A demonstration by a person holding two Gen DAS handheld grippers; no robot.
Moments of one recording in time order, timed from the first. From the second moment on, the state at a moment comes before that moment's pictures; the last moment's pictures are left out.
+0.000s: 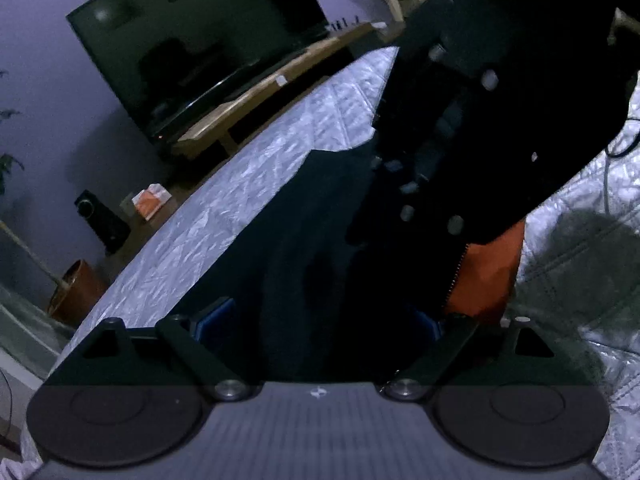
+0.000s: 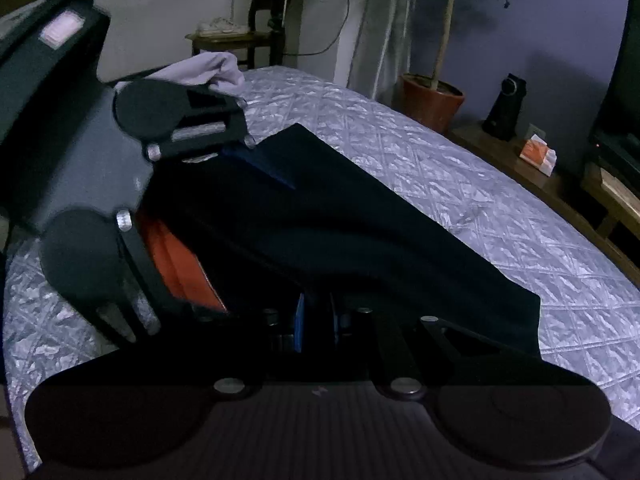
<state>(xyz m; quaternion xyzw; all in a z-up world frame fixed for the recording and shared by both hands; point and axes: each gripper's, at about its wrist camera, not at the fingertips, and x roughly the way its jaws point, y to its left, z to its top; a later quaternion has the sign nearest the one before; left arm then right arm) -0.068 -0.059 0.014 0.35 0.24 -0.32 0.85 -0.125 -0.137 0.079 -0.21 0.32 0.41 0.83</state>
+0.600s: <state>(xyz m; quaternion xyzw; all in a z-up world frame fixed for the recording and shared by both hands) -0.022 -0.049 0.014 0.25 0.29 -0.28 0.88 -0.144 -0.157 0.080 -0.22 0.30 0.38 0.84</state>
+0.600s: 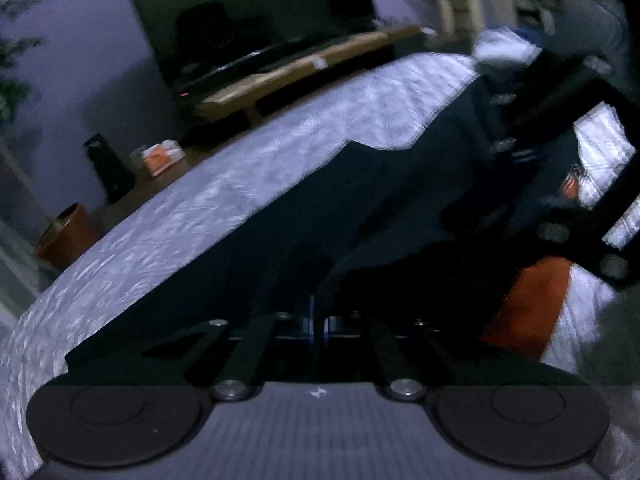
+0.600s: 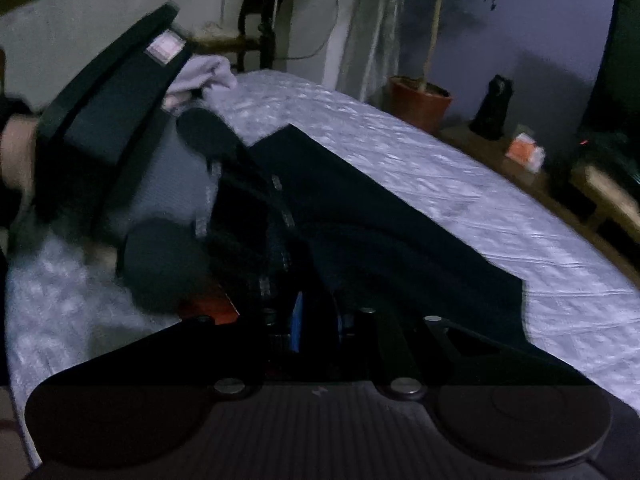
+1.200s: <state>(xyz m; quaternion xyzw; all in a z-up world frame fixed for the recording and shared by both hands) -0.024 -0.048 0.030 0.19 0.28 -0.28 0.90 -0.153 -0.171 0.028 -0.42 0.24 0.25 0.84</state>
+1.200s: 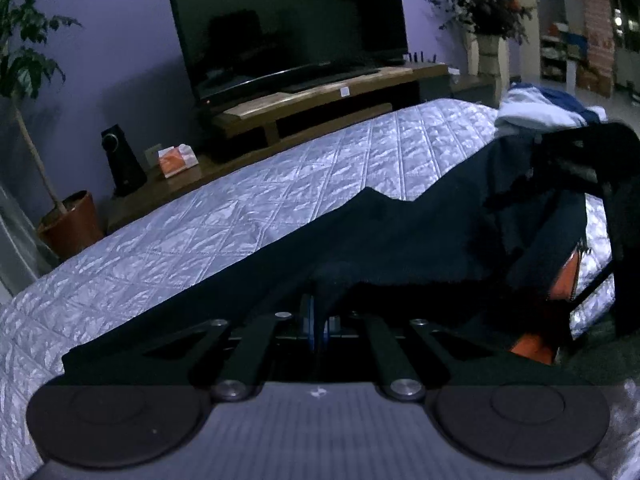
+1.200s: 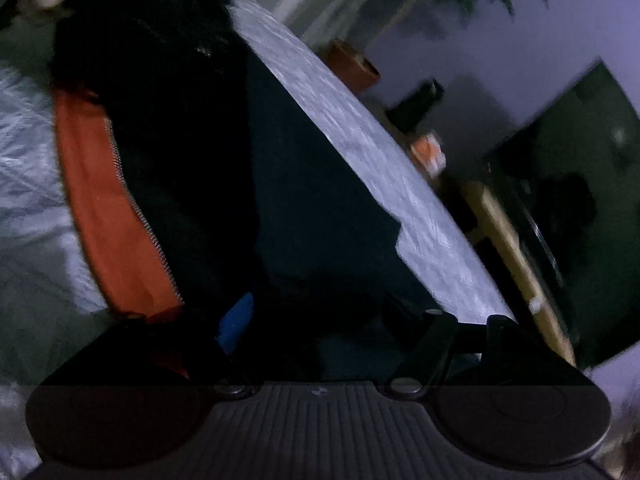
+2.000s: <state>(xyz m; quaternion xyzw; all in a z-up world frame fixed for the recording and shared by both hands) -0.020 -0.042 0.029 0.16 0.28 -0.27 0.91 -0.115 -0.278 0.011 -0.45 0.24 0.00 0.86</state>
